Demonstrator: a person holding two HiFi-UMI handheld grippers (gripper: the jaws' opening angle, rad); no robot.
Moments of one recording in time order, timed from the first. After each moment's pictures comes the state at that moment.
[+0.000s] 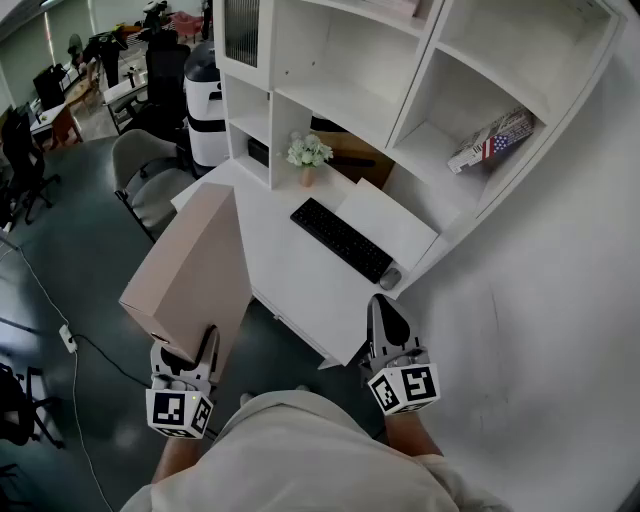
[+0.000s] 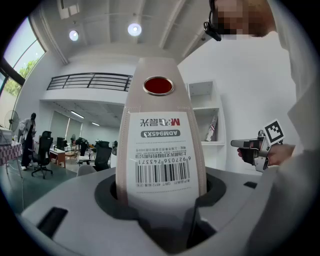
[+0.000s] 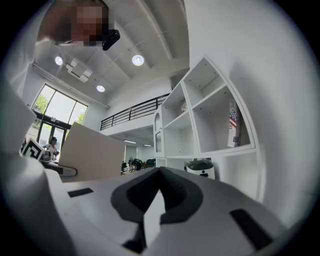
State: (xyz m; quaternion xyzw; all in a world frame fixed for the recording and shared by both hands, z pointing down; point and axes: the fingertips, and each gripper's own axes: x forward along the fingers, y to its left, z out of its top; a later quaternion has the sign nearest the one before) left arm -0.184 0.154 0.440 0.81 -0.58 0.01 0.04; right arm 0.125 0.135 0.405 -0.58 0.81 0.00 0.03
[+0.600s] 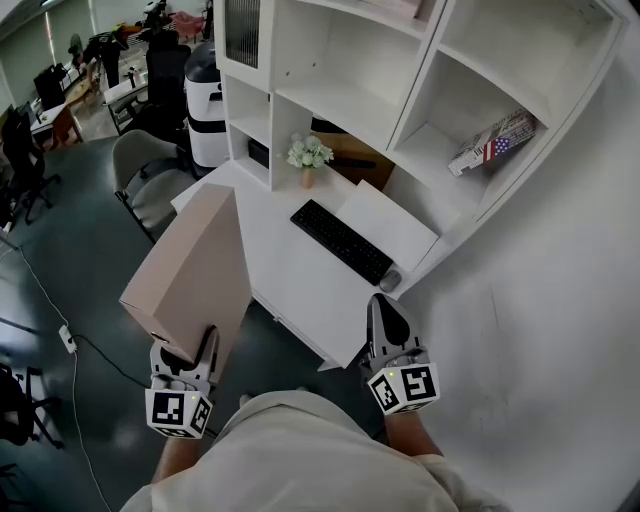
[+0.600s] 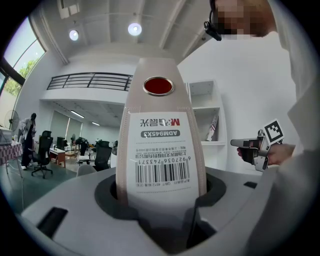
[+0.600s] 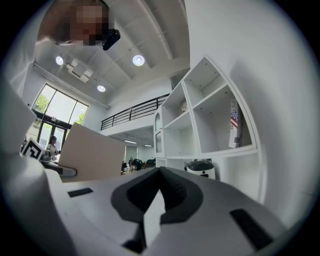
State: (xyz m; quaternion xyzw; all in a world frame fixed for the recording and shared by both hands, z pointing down) left arm -0.186 0.150 0.444 0.81 -0.58 0.00 0.04; right arm 0.125 0.129 0.406 -0.58 0.81 0.00 0.04
